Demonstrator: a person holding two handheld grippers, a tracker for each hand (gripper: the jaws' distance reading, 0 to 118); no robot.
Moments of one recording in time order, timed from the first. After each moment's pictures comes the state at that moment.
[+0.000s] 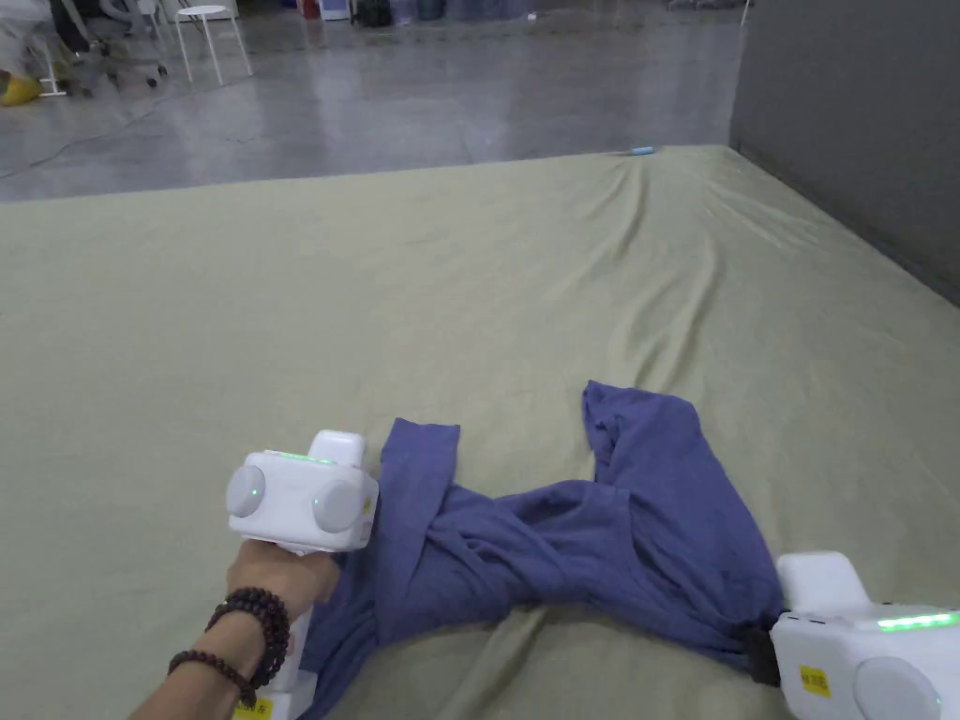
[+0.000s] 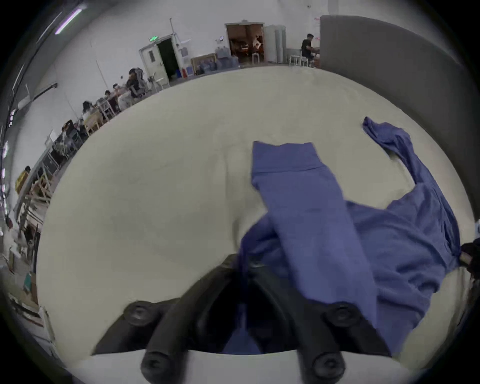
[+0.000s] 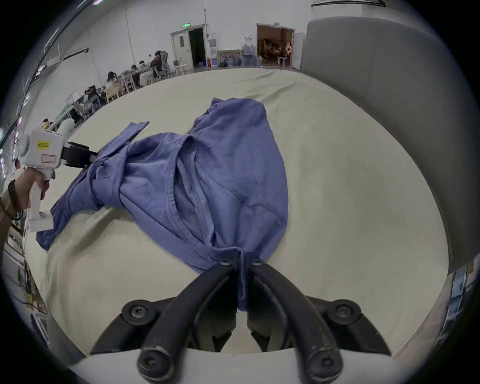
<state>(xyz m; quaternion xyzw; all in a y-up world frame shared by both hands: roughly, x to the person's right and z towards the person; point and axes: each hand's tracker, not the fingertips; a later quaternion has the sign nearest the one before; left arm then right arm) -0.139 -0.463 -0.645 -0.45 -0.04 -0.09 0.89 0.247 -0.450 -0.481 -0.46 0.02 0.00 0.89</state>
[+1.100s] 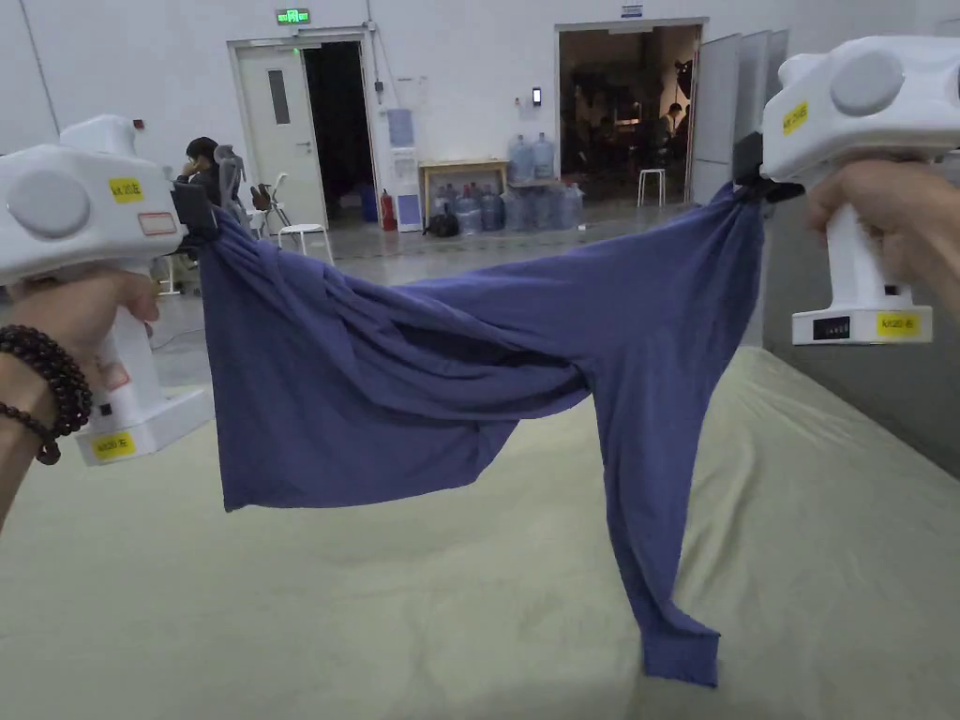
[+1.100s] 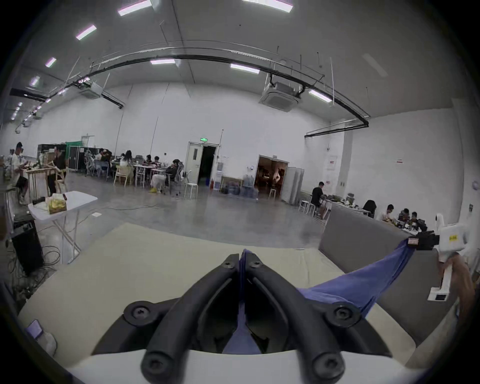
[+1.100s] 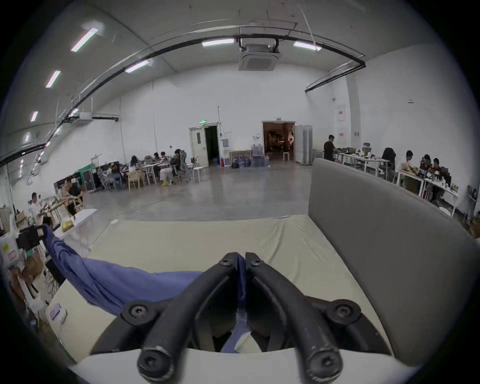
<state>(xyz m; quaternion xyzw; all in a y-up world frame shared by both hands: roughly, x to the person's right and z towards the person) -0.299 -0.023 -0.588 -0.07 0.00 0.10 0.99 0.242 0.009 -0.671 -0.17 0.06 -0.04 0.98</state>
